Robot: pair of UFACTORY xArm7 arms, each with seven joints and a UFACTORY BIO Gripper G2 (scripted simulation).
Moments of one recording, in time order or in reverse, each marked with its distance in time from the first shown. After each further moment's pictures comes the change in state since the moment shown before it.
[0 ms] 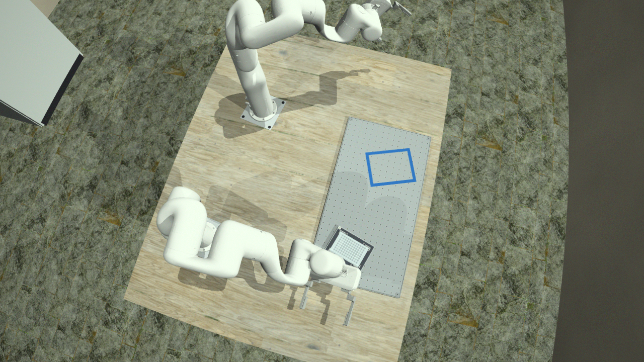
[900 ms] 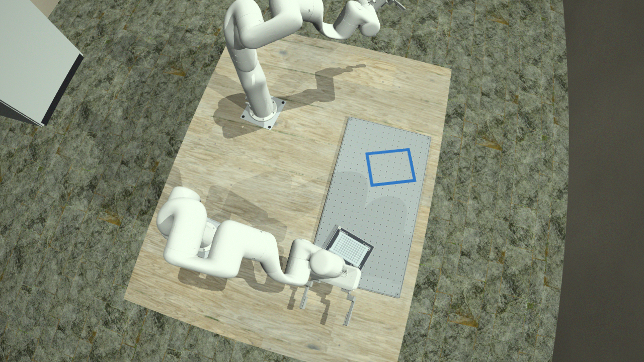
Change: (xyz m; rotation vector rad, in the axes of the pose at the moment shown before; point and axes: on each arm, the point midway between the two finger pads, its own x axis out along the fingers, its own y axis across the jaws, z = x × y) left arm -0.020 -0.008 -0.026 -0.032 0.068 -0.029; right arm 0.000 0.000 0.000 0.000 0.000 0.000
